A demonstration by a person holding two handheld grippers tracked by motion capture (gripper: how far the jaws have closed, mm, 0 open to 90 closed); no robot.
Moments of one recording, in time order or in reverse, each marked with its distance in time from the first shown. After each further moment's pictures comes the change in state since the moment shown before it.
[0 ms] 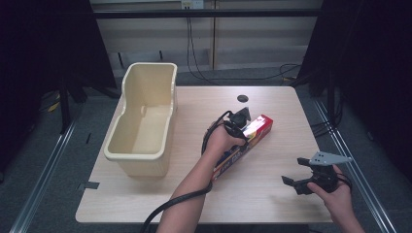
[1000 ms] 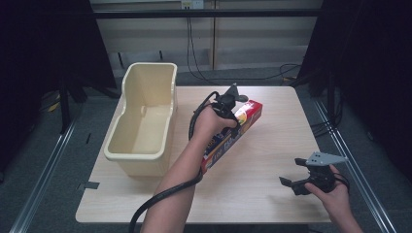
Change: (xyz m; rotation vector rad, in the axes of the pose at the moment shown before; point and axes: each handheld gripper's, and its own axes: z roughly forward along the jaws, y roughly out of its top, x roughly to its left) left arm 0.012 -0.002 -0.088 0.000 -0.007 -0.137; right arm 0.004 0.001 0.005 0.011 0.011 -0.015
